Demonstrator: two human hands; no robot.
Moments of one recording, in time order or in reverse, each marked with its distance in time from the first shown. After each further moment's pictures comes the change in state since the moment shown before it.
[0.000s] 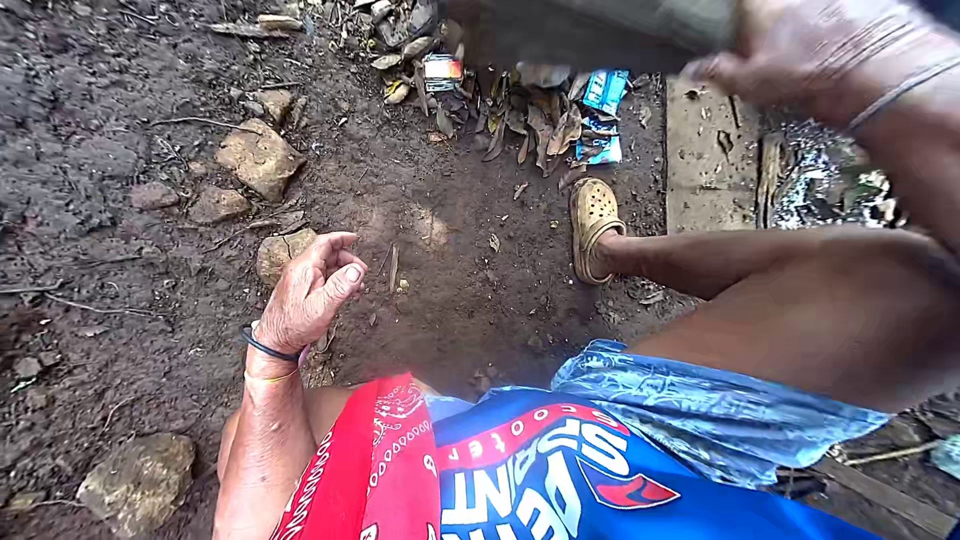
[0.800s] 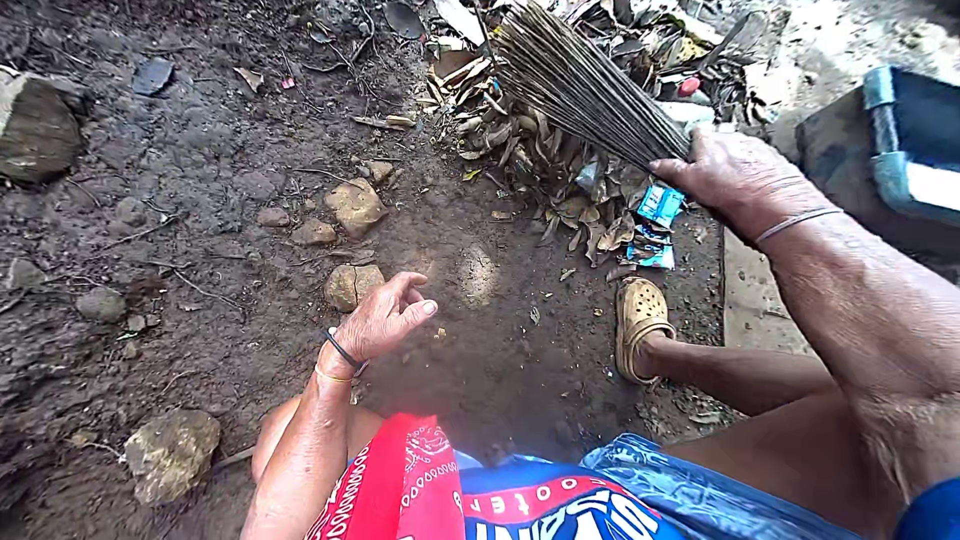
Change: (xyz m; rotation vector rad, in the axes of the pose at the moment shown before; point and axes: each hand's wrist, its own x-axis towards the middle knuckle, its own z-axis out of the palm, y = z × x) left_hand 0.009 0.011 0.003 0.088 -0.020 -0.036; right_hand 0.050 -0.079 -0.005 0.182 0.070 0.045
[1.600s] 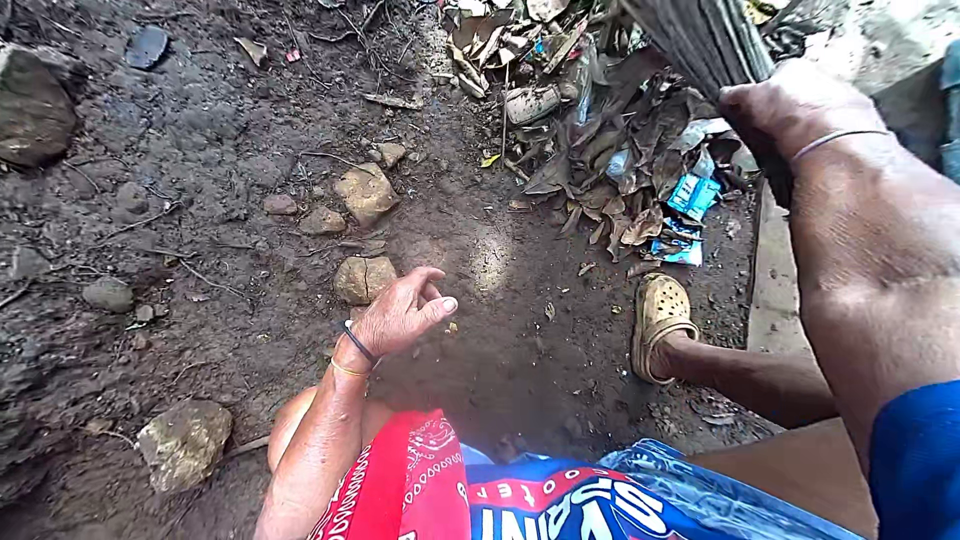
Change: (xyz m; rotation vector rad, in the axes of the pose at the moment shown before) left_hand 0.014 -0.008 -0.003 0.020 -0.035 0.005; right_hand 0.091 0.014 0.000 0.124 0.060 0.340
